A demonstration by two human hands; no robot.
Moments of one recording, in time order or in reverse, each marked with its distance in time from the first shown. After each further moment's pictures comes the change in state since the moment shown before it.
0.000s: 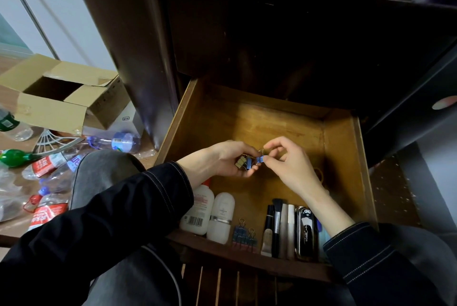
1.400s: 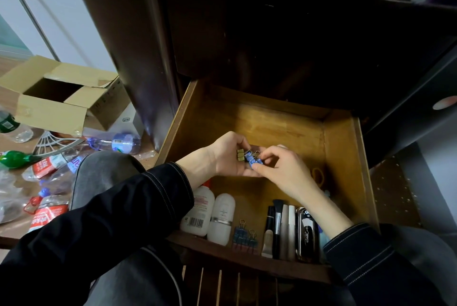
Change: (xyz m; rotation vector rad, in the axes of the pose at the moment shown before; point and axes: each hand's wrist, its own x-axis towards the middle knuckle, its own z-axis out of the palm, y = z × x) left_hand 0.000 0.003 -0.003 -0.341 -0.177 -0.050; right_hand -0.001 0.001 0.006 -0.144 -0.087 -0.048
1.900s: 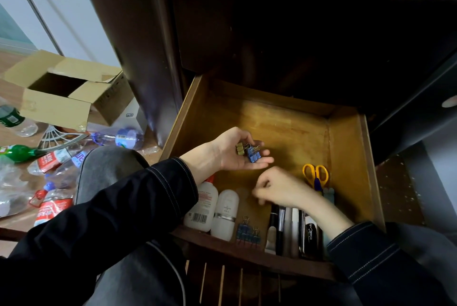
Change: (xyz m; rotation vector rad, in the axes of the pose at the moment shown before) left_hand 0.000 0.002 -0.001 -0.036 0.157 0.066; right_hand -0.006 0.003 0.018 -0.203 -0.542 0.114
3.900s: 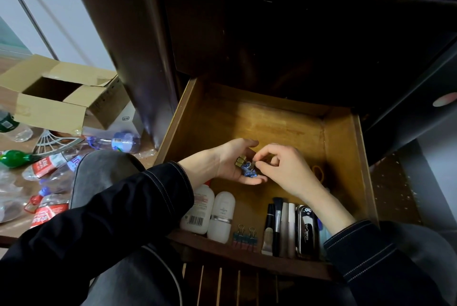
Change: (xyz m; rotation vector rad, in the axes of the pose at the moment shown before) left_hand -0.004 -0.012 0.008 0.324 -0.044 -0.087; right_hand -0.011 -0.001 -0.024 0.180 0.488 -0.250
